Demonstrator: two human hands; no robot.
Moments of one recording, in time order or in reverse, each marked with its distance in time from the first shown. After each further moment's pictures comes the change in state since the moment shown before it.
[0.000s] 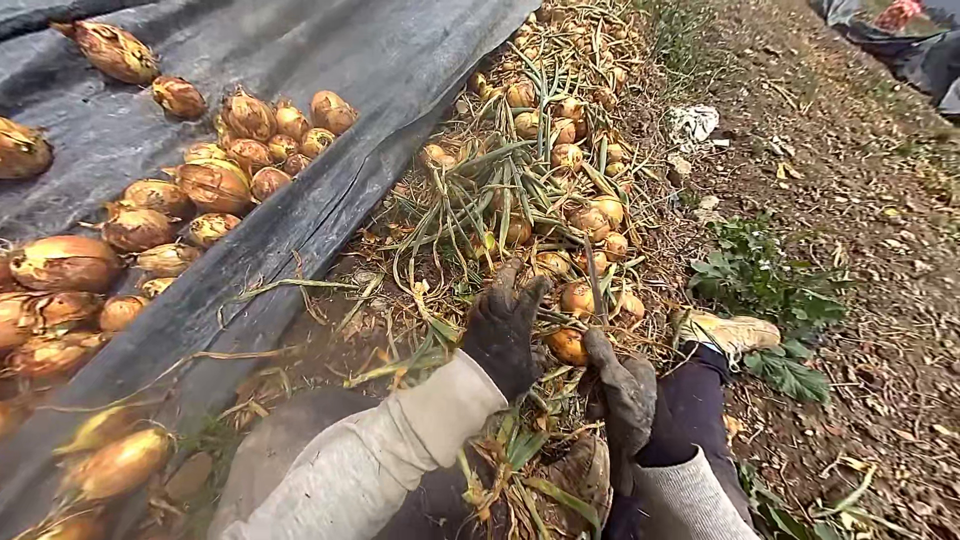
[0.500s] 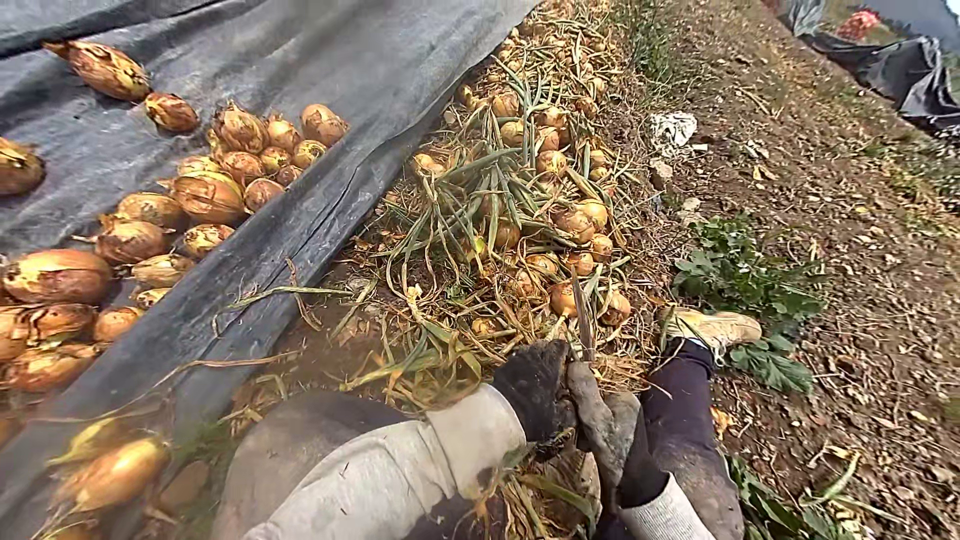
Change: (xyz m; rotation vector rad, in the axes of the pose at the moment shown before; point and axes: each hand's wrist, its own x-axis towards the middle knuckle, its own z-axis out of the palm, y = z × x) left_hand -0.008 0.044 0.007 -0.088 -0.763 -0.150; right_hand -0.037 0.029 0.004 -0.094 0.088 -0.146
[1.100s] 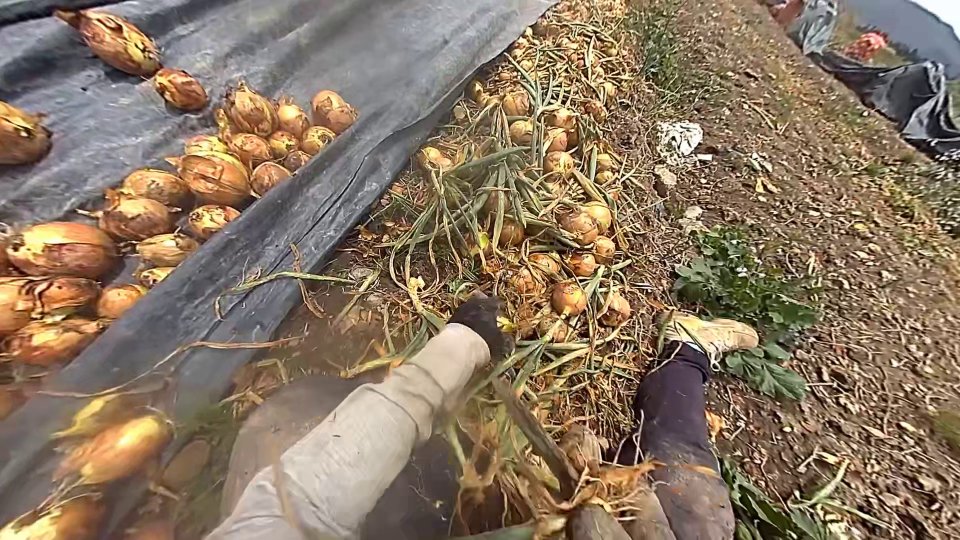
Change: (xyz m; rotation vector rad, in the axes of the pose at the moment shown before) left_hand 0.039 -0.061 -0.039 -0.022 0.095 -0.369; right_hand -0.052 -0.121 -0.011 -0.059 0.118 -0.270
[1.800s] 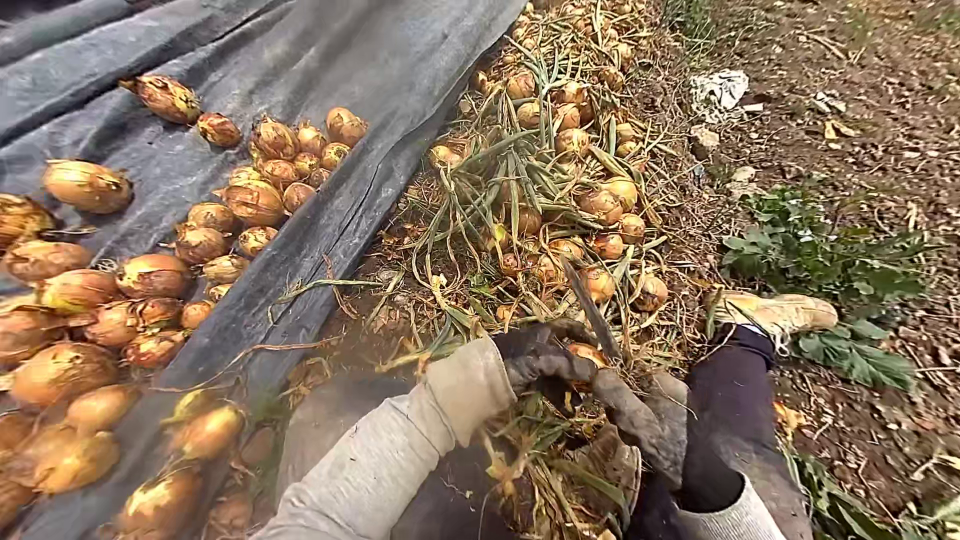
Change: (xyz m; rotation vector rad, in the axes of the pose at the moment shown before) left_hand -0.079 0.018 0.009 -0.975 -0.425 0.291; right_hand 0.017 0.135 -0.006 0.036 -0.271 0.050
